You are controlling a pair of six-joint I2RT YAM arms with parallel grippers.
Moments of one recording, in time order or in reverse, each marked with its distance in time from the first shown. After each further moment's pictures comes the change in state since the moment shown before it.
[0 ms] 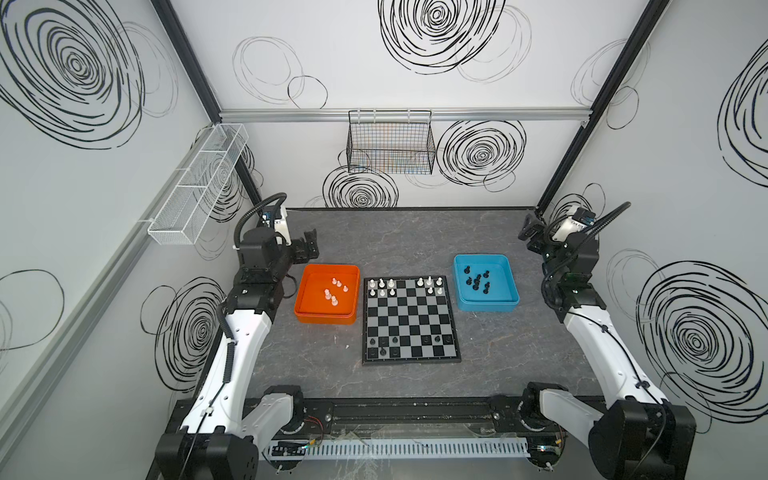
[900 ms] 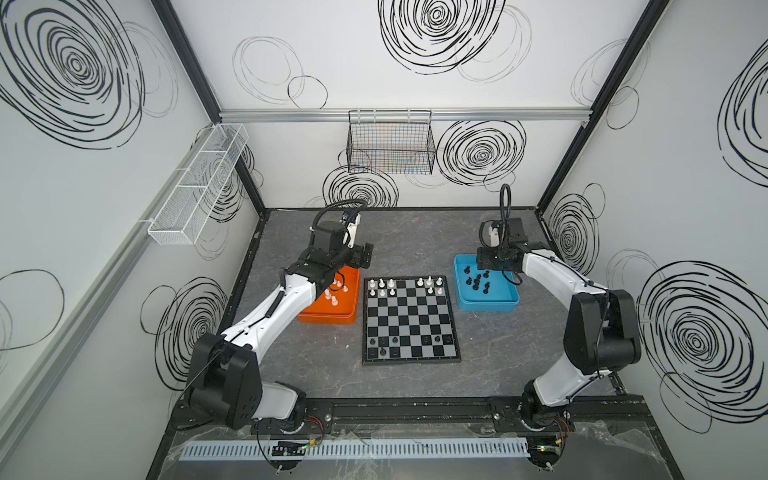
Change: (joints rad) left arm -0.349 0.334 0.058 0.090 -0.069 0.107; right arm 0.189 0.575 0.323 -0.609 -0.035 -0.211
